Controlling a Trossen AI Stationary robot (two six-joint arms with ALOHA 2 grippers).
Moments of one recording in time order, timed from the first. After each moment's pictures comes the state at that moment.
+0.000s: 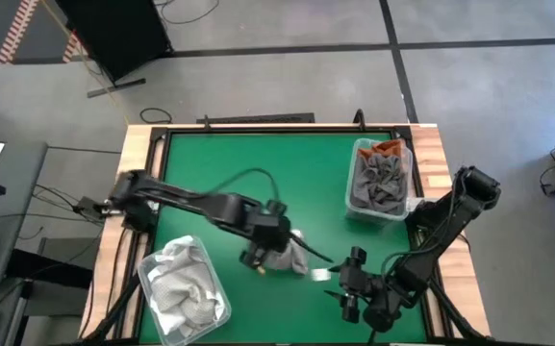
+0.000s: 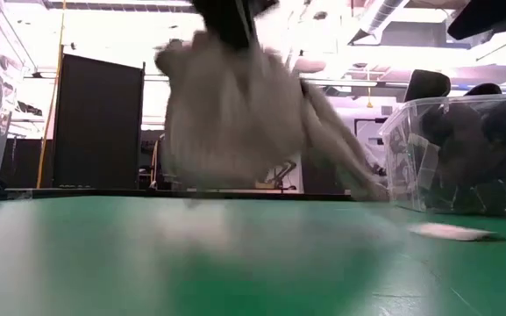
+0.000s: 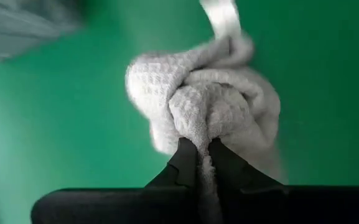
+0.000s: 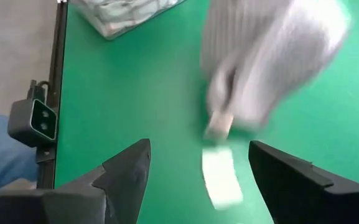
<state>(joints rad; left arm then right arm) -0.25 1.87 1.80 -1.02 -0.16 0.31 0.85 1.58 1.11 -0.51 0.75 0.88</state>
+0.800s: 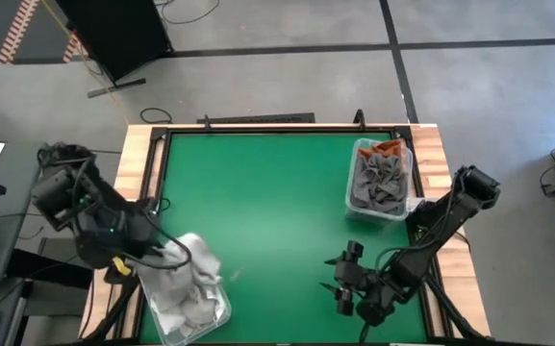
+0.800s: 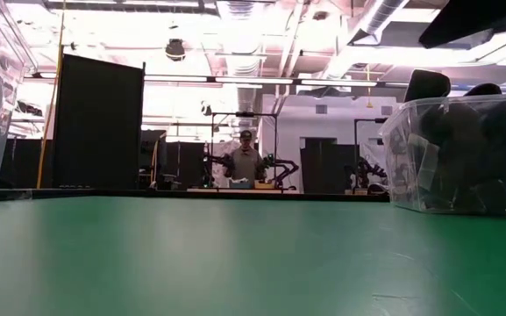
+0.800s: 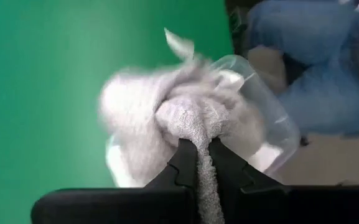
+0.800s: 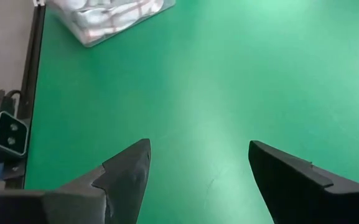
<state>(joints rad) -0.84 1.30 1.89 -1.58 -0.26 -0.68 0.81 1.58 1.11 -0.52 0.77 0.83</state>
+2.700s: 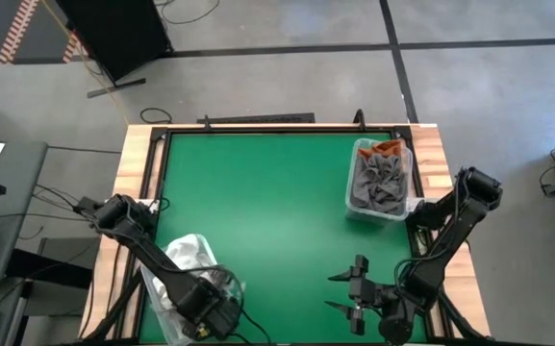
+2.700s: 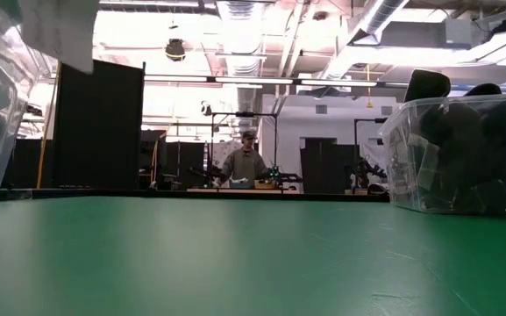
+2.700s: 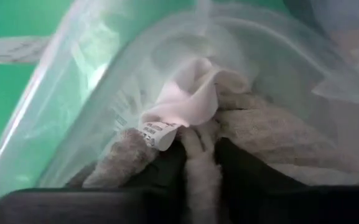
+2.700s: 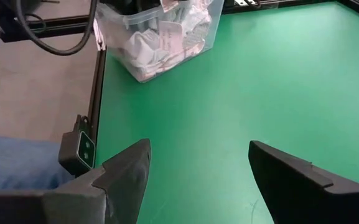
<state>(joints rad) -0.74 1.91 1.61 -1.18 0.01 -0.31 0.94 1.58 1.11 -0.35 0.90 0.80</state>
